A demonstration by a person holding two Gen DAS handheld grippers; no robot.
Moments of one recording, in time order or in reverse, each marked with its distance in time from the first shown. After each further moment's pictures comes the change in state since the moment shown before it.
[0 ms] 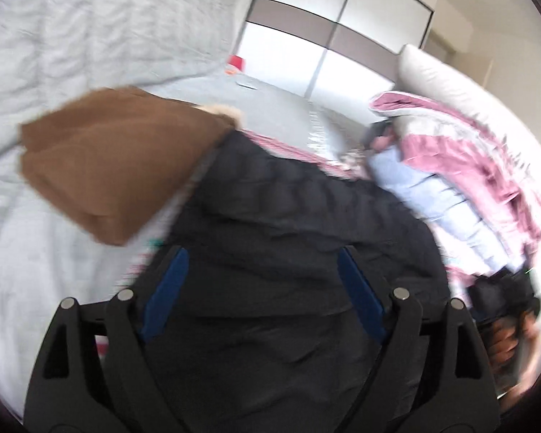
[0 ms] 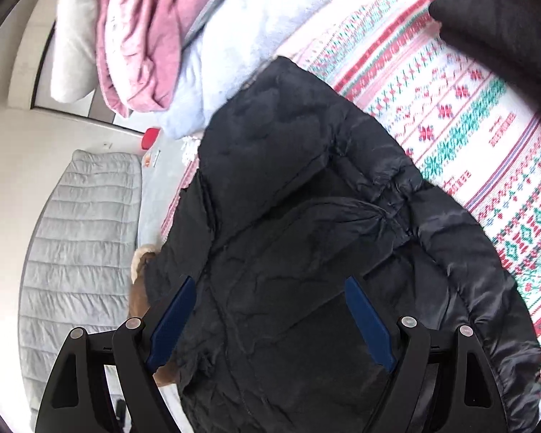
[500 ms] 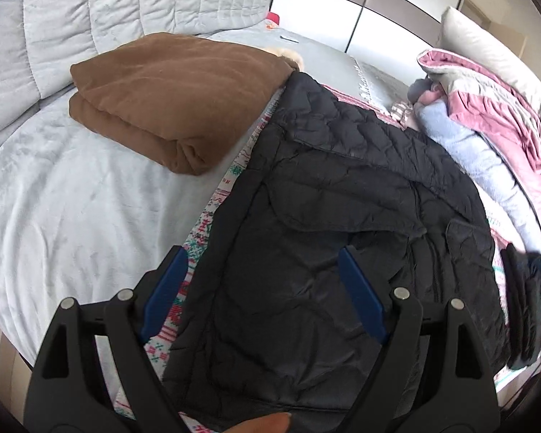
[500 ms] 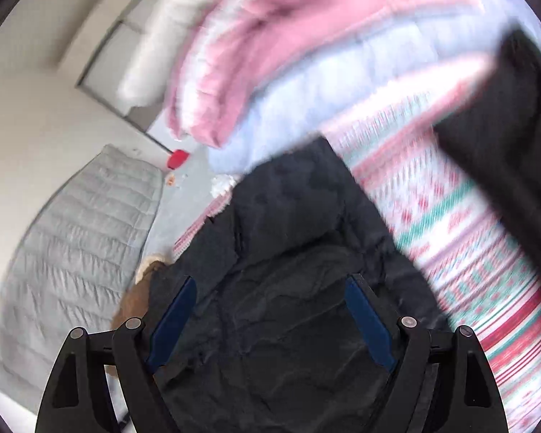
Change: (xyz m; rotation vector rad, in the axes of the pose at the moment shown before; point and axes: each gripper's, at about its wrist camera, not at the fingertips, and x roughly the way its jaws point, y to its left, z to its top) left arm 0.001 0.060 -0.040 -0.005 0.198 0.105; right arm -0.101 0.030 -0.032 -0.297 -0.252 -0.008
